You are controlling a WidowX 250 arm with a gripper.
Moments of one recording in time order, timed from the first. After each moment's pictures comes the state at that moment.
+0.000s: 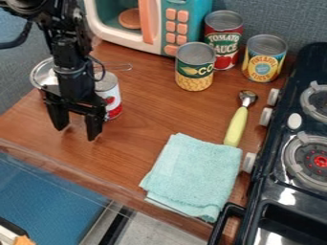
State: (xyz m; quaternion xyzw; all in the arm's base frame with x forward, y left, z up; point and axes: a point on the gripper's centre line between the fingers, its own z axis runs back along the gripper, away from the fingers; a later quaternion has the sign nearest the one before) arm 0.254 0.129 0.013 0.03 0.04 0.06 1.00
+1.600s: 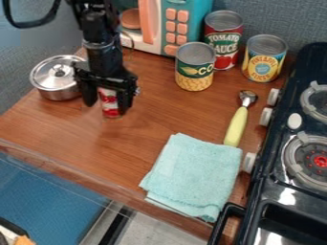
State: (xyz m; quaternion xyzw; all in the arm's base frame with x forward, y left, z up) arm 0.306 0.095 0.042 0.01 -0.03 0.06 1.00
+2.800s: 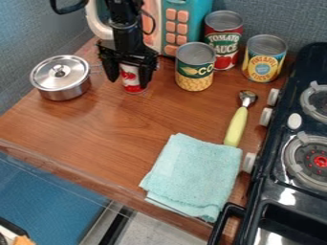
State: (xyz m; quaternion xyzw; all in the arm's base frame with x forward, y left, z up) arm 0.367 0.102 0.029 0.02 -0.04 0.07 1.00
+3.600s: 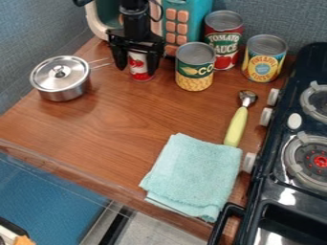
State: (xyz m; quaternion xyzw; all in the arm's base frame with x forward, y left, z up) arm 0.398 0.102 0.031 0.00 -0.02 0.08 1.00
